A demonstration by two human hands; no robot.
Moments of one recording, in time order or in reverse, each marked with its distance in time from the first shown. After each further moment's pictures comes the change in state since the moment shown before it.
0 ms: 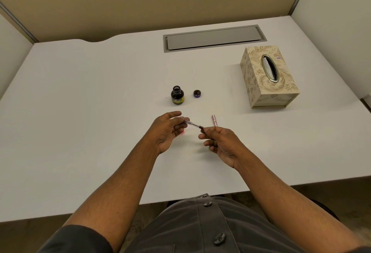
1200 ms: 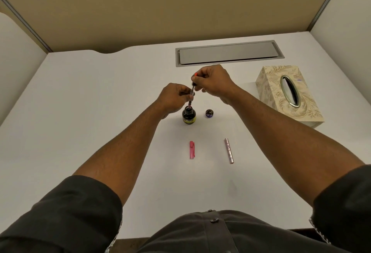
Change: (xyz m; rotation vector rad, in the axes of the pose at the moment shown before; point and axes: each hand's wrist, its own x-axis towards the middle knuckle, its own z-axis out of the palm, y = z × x) left_hand 0.083 0.122 0.017 0.925 0.040 0.394; right_hand 0.115 -0.183 0.078 -0.765 0.062 -0.563
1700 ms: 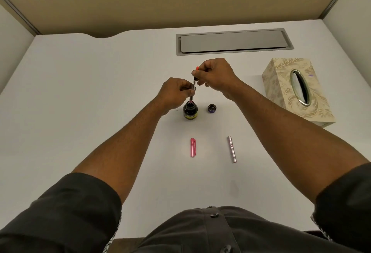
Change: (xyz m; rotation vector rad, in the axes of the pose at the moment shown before) left_hand 0.022 -0.018 0.004 -0.008 -0.004 -0.015; right_hand 0.026 0.015 0.010 0.009 -0.021 0.074
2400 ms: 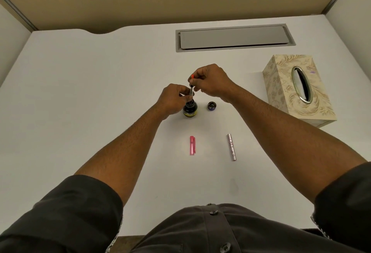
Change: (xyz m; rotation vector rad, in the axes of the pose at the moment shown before) left_hand -0.001 -0.020 0.014 0.048 -0.005 -0.044; right_hand -0.007 0.010 0.011 -0.155 -0.128 -0.068
